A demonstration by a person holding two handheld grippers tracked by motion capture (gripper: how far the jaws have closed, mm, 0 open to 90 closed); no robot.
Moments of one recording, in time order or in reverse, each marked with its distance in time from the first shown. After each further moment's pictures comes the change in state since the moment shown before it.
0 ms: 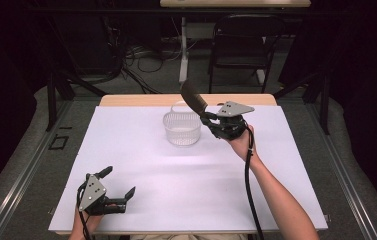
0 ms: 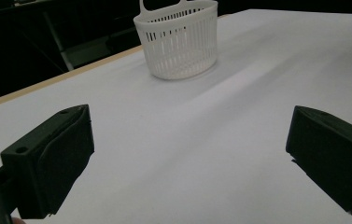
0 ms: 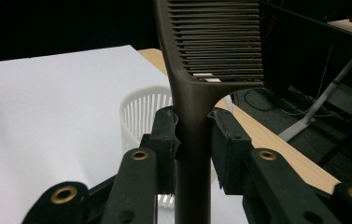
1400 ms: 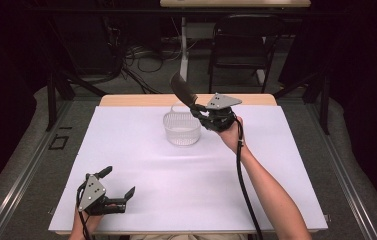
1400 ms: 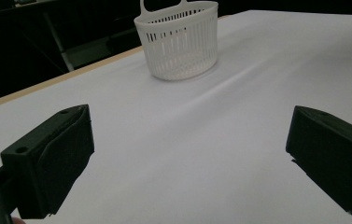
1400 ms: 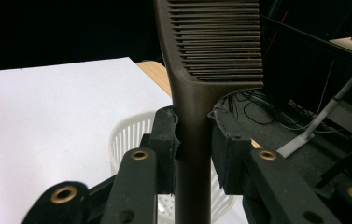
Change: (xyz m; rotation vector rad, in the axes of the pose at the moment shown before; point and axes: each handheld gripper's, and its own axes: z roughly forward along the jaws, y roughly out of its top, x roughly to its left) left arm 0.000 0.000 0.000 -0.007 0.000 -0.004; right arm -0.002 0.016 0.032 -0.029 0.006 -0.040
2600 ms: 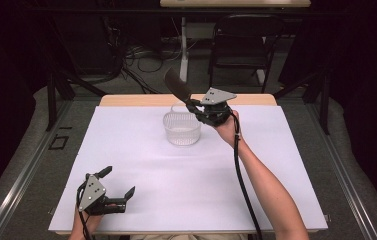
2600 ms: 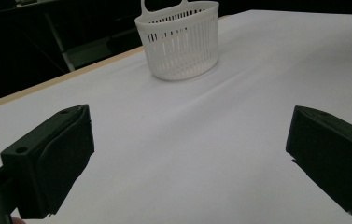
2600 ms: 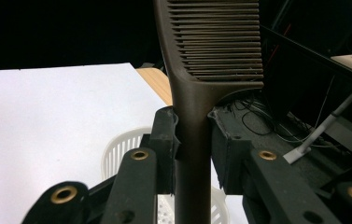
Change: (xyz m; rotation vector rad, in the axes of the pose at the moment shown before) left arm 0.000 0.000 0.000 0.007 0.002 0.007; right arm -0.004 0.015 0.011 -0.016 0.018 -0.060
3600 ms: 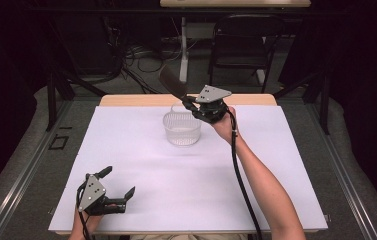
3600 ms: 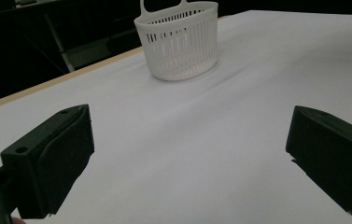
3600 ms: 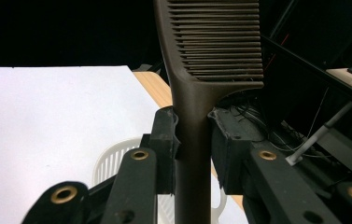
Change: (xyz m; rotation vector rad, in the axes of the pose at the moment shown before) left arm 0.000 0.000 0.000 -0.003 -0.002 -0.001; right arm 0.001 0.010 0.009 -0.010 -0.012 -0.058
